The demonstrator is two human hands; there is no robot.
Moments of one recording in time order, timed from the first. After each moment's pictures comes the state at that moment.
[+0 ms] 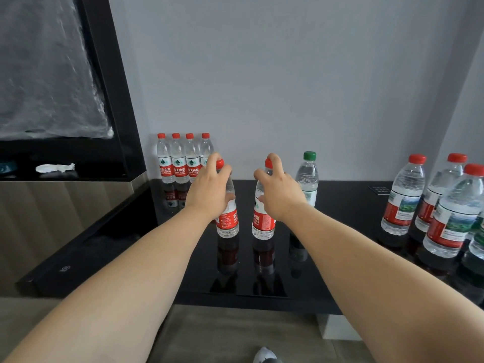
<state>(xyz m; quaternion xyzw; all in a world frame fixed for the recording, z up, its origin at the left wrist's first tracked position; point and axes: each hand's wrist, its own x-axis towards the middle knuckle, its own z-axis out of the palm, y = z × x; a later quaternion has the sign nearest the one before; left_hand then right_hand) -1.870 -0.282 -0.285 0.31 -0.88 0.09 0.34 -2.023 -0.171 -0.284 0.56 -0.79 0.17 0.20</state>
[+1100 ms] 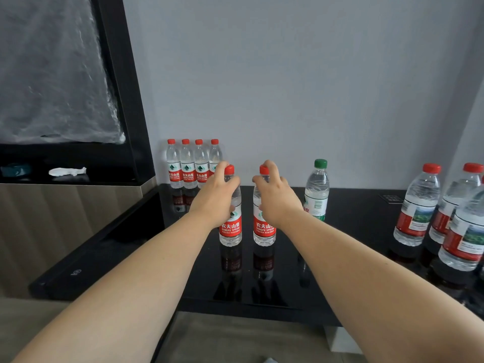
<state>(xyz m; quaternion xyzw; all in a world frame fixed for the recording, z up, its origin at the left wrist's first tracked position) -1.859 -0.296 -0.287 0.30 -0.91 0.08 0.29 -2.002 -0.190 -0.283 0.57 -0.78 0.19 0.16</state>
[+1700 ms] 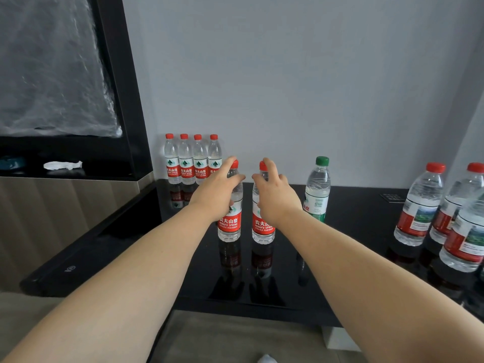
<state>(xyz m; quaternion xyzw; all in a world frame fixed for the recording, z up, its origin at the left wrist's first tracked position) -1.866 -0.303 -0.282 0.29 -0.92 0.07 0.27 -1.999 -0.193 -0.285 0.56 -0.79 0.17 0.17</state>
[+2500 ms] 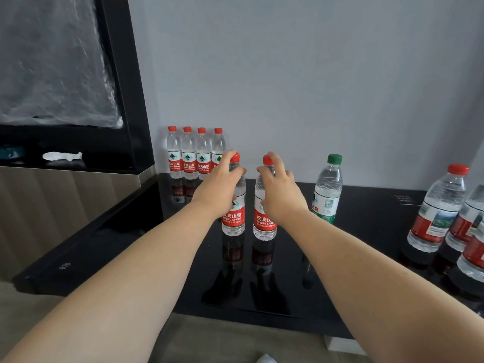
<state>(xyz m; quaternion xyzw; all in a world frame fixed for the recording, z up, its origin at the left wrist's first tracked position) -1.873 -0.325 -0.293 0.29 -0.91 0.05 0.29 -2.010 -0.218 -0.295 0.57 -0.78 0.22 0.17</state>
